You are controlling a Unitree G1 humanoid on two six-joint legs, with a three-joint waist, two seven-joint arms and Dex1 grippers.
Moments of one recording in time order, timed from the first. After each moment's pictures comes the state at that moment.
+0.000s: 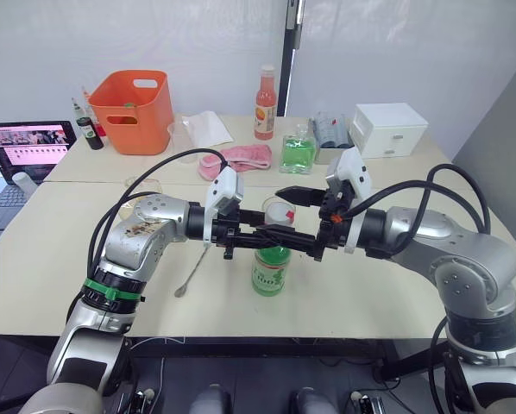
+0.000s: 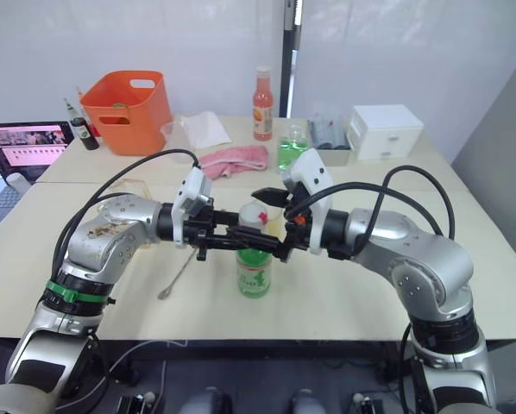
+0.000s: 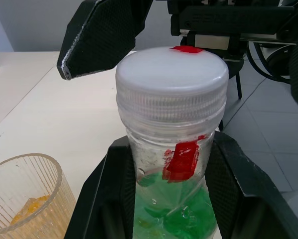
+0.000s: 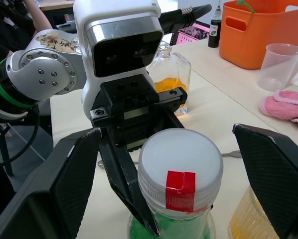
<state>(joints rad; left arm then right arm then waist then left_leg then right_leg) -0.78 0.53 -0.17 0.01 -0.47 0.53 -1.23 -0.69 -0.58 0.02 -0.51 0.84 0.97 0.56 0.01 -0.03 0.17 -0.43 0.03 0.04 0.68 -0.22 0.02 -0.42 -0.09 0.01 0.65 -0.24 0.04</state>
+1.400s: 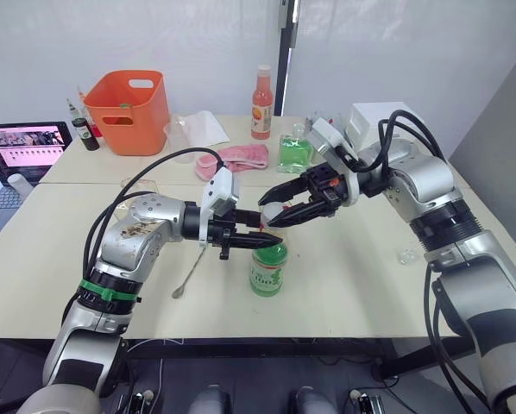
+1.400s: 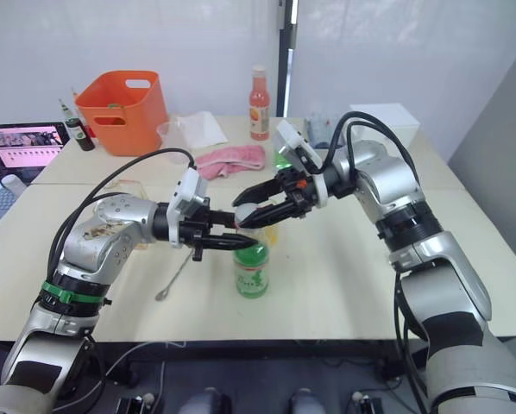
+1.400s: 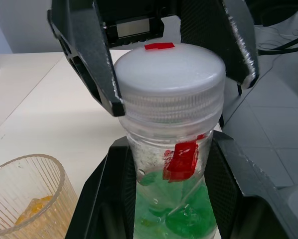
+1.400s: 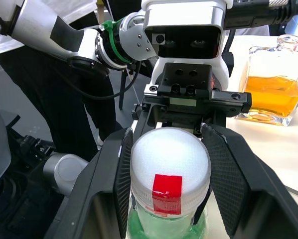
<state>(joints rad) -0.77 0.54 -0.16 0.01 -0.47 0.49 -1.27 -1.22 -0.62 0.44 0.47 0.65 0.42 1.57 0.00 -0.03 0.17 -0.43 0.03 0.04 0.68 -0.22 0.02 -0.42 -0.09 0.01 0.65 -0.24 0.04</state>
